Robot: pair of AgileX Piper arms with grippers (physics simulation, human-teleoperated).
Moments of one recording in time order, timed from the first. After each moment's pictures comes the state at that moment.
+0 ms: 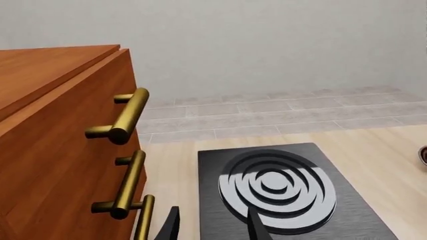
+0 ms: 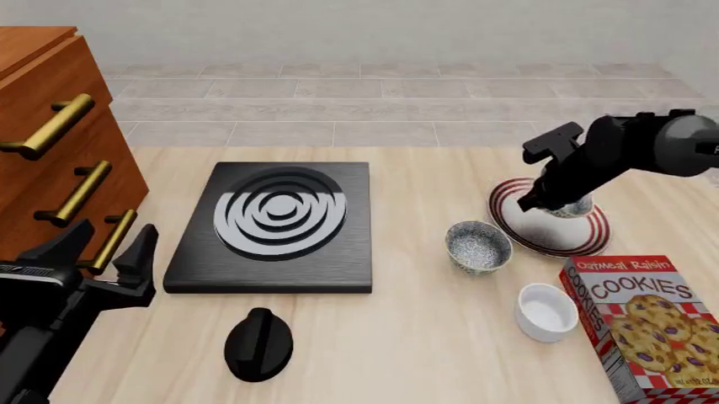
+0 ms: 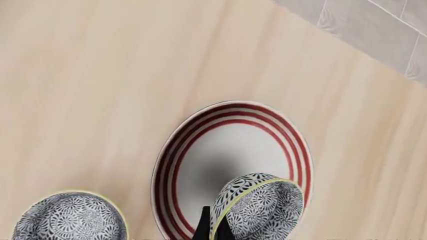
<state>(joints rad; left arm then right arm) -0.08 1.25 0.00 -1.22 0.04 -0.02 1.91 -1.29 0.51 -0.46</state>
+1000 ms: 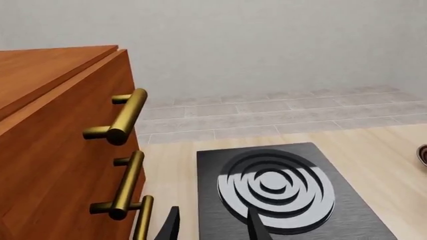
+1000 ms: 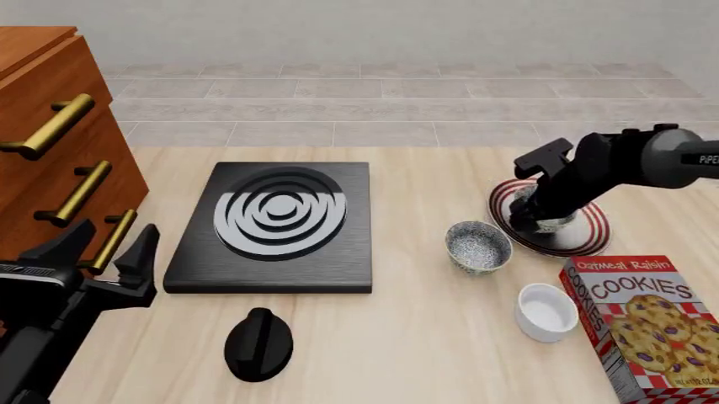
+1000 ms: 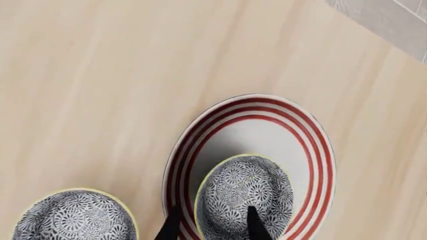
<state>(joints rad) -0.09 1.25 0.00 -1.22 0.04 0.00 1.93 -1.23 0.46 -0.46</state>
